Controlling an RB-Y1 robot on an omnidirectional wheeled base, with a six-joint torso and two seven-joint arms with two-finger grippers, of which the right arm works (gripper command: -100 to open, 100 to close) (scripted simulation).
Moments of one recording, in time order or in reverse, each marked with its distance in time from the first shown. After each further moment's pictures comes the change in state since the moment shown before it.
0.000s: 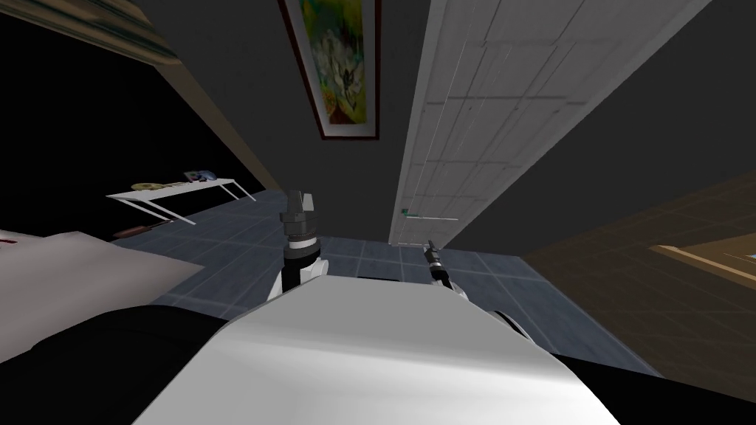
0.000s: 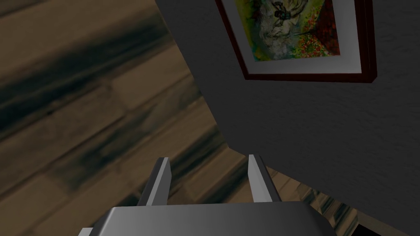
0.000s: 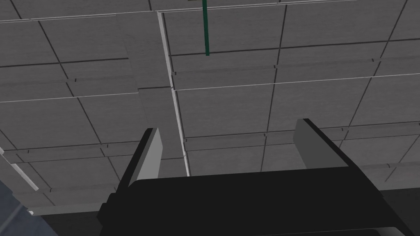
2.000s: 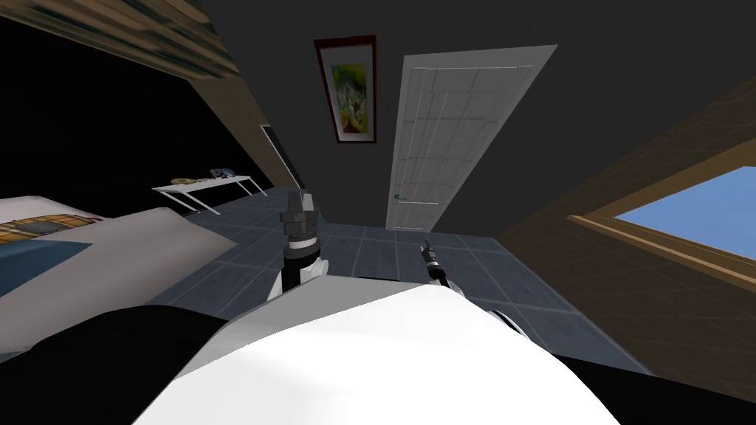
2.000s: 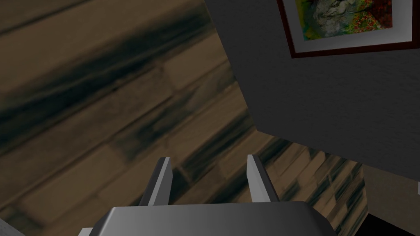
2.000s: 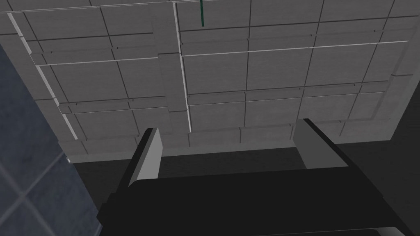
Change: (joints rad) arm 0.005 0.008 0.036 -0.032 0.011 0.010 0.006
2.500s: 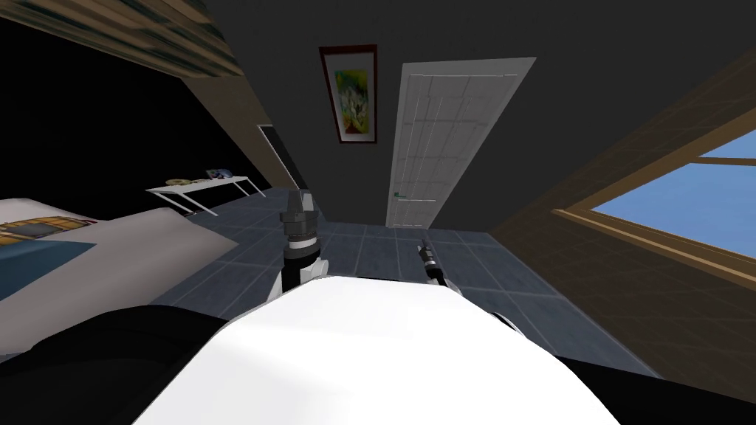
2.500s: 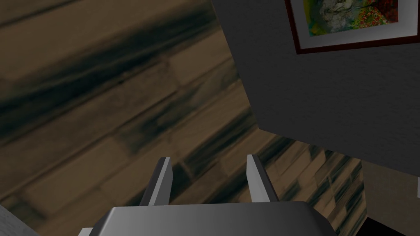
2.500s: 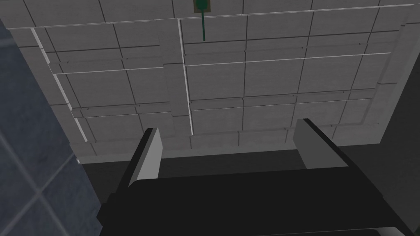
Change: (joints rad) arm 0.019 0.005 0.036 -0.064 0.008 0.033 0.008
